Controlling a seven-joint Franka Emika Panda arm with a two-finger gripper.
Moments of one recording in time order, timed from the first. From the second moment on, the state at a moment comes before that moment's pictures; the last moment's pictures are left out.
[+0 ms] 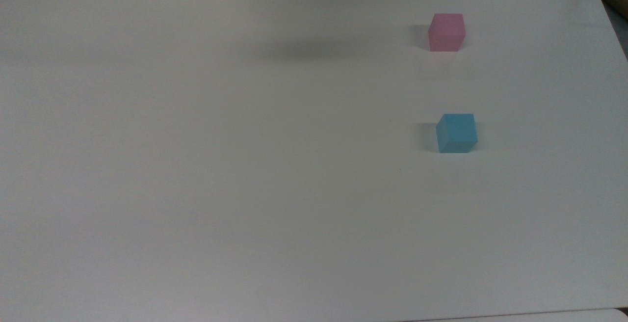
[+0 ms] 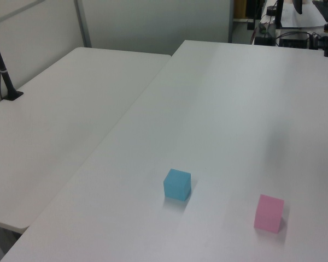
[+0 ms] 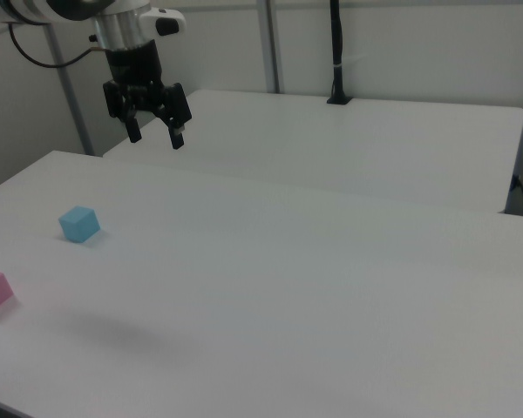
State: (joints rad) arm 0.07 0.03 -0.09 -1.46 -0.04 1.50 -0.04
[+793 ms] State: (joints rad) arm 0.25 0.04 -0.05 -1.46 -0.03 1.50 0.14
